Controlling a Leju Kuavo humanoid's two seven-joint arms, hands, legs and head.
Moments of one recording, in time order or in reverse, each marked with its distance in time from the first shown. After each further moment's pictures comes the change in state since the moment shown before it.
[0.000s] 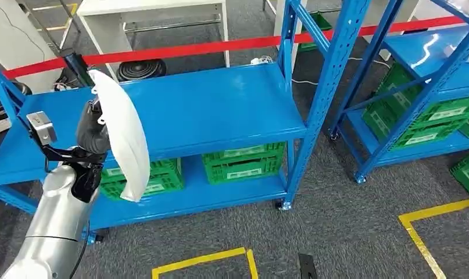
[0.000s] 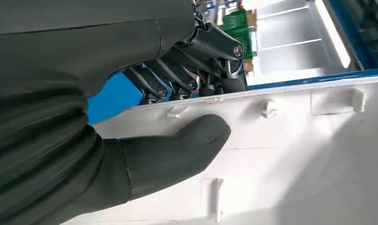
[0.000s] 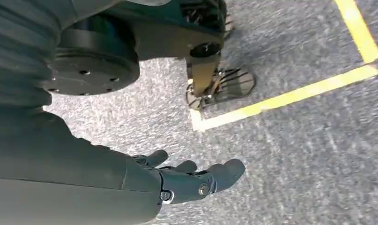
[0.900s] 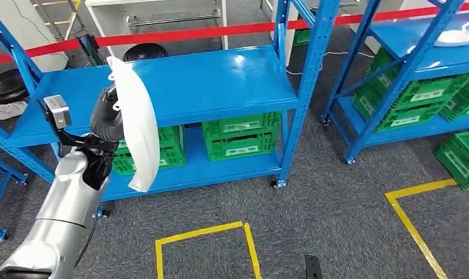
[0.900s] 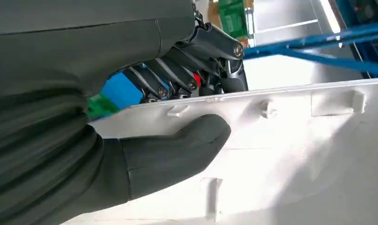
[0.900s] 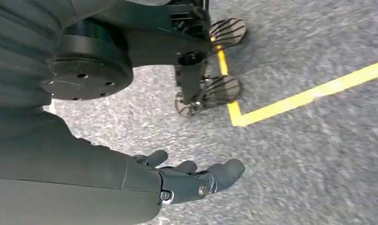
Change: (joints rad) left arm -0.101 -0.033 -0.068 0.110 0.019 -0.008 -0.010; right arm 0.002 -0.009 -0.038 0.000 -0.030 0.026 -0.018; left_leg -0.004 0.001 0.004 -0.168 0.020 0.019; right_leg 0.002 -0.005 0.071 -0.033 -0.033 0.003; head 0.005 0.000
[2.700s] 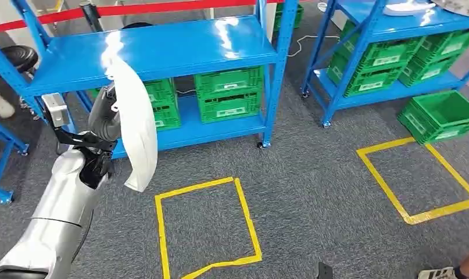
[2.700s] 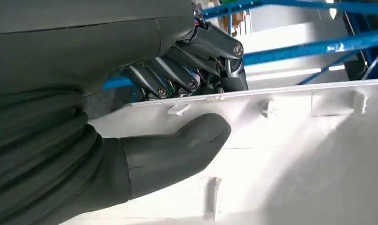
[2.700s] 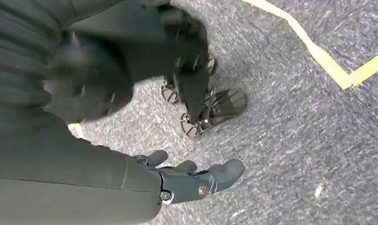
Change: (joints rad) left arm 0.003 0.031 -0.030 -0.037 0.042 -0.006 0.022; right arm 0.002 0.007 -0.133 0.001 -0.124 0.019 -0.030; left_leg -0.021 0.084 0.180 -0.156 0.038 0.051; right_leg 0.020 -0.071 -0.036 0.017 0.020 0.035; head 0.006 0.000
